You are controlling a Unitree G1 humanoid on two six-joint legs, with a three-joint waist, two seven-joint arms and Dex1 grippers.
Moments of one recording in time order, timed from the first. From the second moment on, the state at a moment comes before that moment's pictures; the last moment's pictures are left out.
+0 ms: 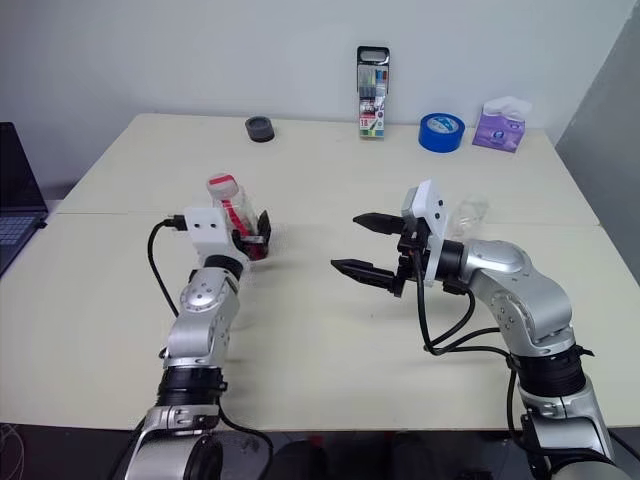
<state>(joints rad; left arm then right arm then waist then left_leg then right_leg) -0.51 0.17 0.17 0.18 -0.07 0.16 -0.01 -0.57 -0.48 0.06 -0.31 0.57 0.66 0.87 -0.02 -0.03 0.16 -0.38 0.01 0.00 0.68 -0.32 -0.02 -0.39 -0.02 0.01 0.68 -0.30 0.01</state>
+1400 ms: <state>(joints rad) -0.53 0.24 0.12 0.06 -0.16 0.32 -0.17 -0.62 -0.44 0.08 -0.30 0.53 0.67 0.77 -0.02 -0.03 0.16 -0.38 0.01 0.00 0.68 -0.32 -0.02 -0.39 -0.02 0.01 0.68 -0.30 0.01</state>
